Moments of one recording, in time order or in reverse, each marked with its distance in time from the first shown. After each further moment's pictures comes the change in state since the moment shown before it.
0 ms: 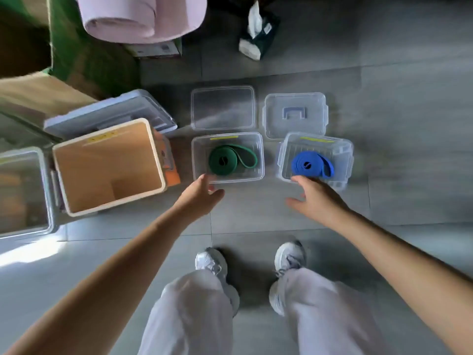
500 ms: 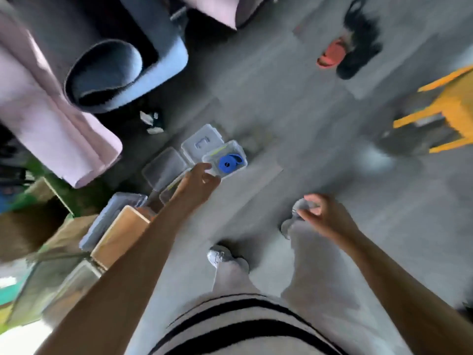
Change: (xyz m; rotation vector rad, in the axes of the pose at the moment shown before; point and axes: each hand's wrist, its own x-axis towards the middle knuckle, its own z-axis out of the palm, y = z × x) left_hand -0.296 0.303 -0.073 0.169 -0.236 0.422; right_hand -0.437 0.037 -0.129 0.623 0.468 0.541
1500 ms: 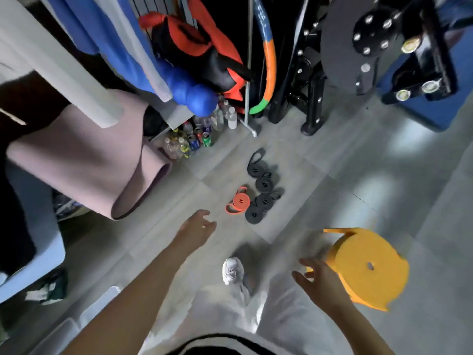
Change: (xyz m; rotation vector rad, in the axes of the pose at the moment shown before) left_hand 0.362 0.593 0.173 0.067 0.002 0.087; right_hand 0.376 0.133 -0.528 0.108 0.079 0.049
